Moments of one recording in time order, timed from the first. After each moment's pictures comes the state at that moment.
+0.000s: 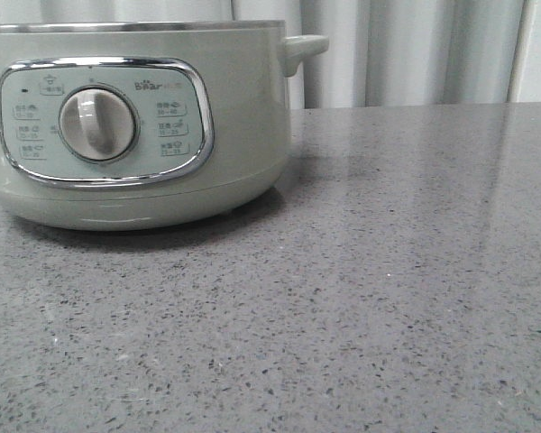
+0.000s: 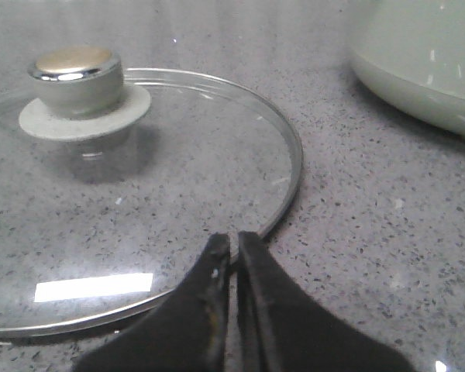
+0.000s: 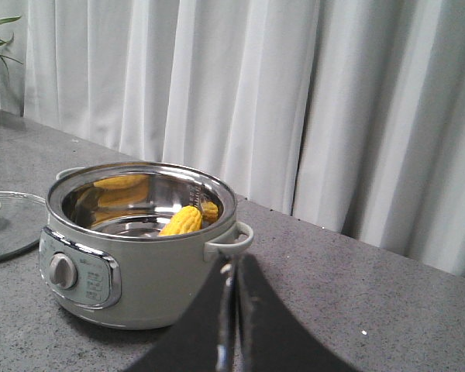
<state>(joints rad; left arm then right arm) -0.07 0.00 0.00 0.14 0.35 -0.18 0.55 0.26 -0.69 -0.04 0.45 -0.13</state>
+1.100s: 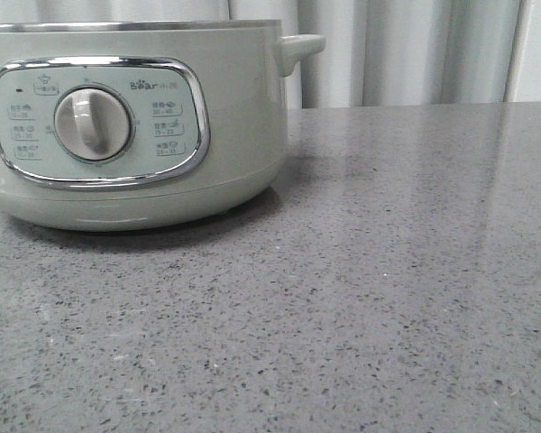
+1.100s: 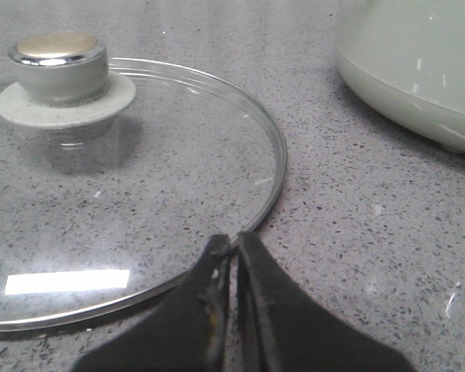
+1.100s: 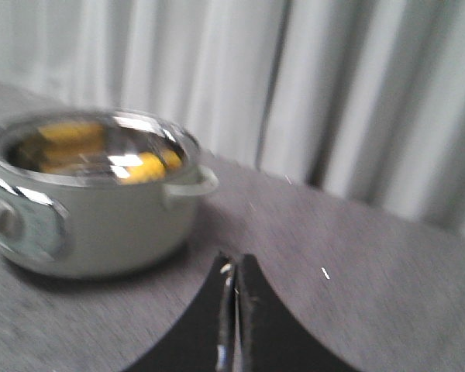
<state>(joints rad) -0.07 0.00 0.00 0.07 0.35 -0.18 0.43 0.26 -0.57 -0.08 0.45 -0.13</state>
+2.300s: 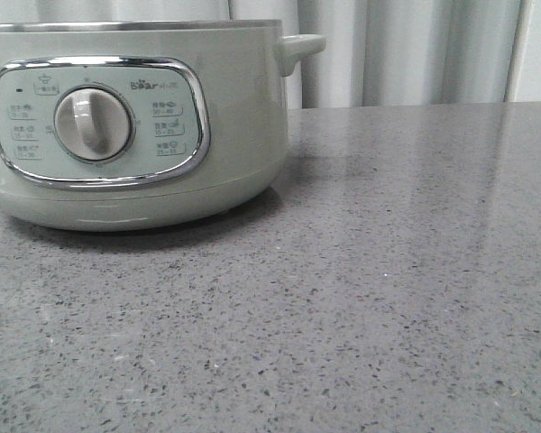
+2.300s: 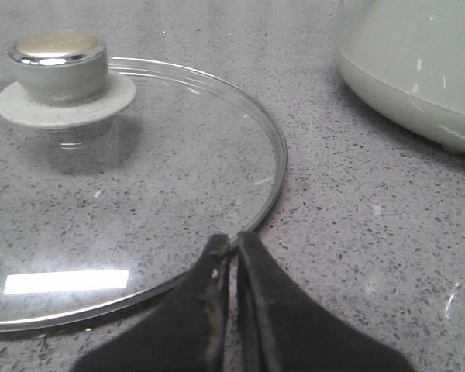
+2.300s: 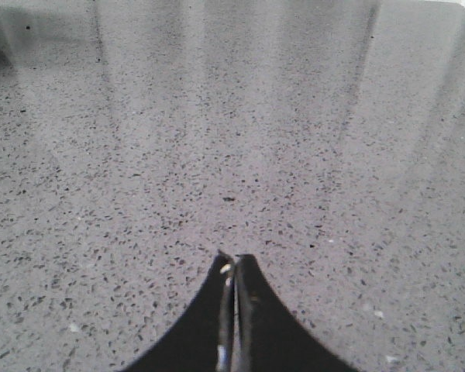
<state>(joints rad) -0.07 0.00 0.00 0.07 0.35 -0.18 0.05 -0.01 0.01 0.03 0.33 -0.13</state>
